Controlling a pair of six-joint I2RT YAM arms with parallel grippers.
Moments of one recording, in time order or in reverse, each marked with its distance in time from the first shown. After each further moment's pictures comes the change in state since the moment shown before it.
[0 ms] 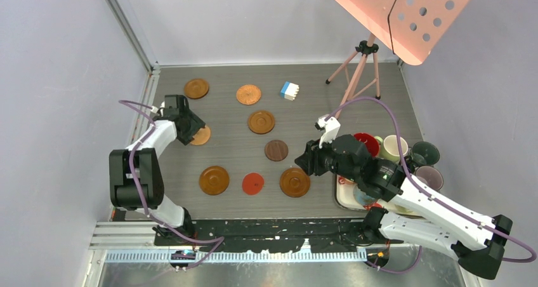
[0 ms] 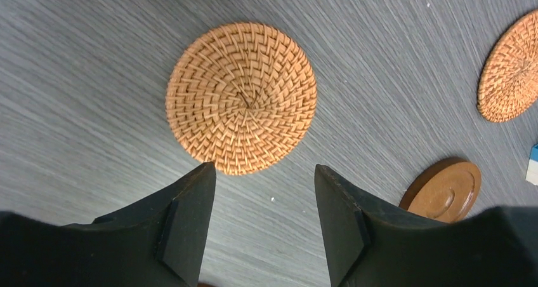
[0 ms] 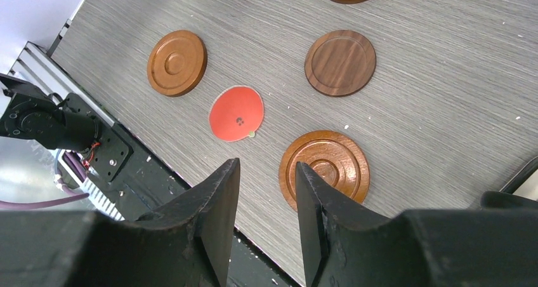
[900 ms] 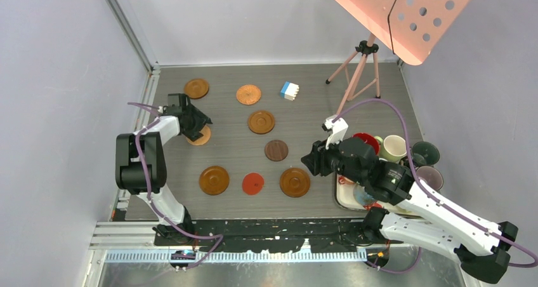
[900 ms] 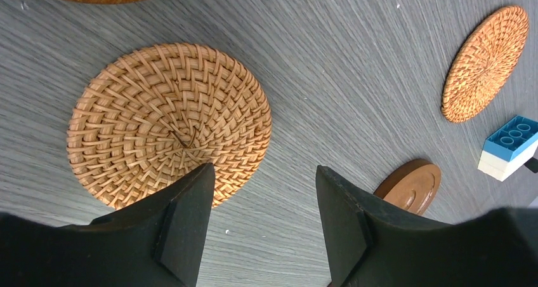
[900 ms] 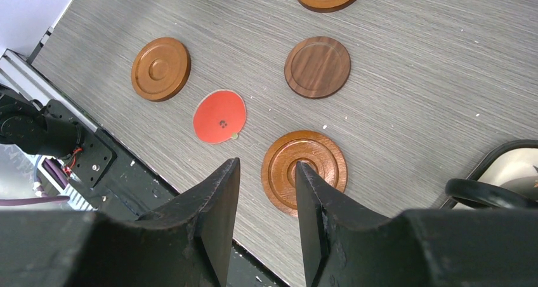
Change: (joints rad) left arm 0.022 0.173 0.040 0.139 0.169 -0.066; right arm 0.000 -0.061 0.000 -0.043 0.057 -0.032
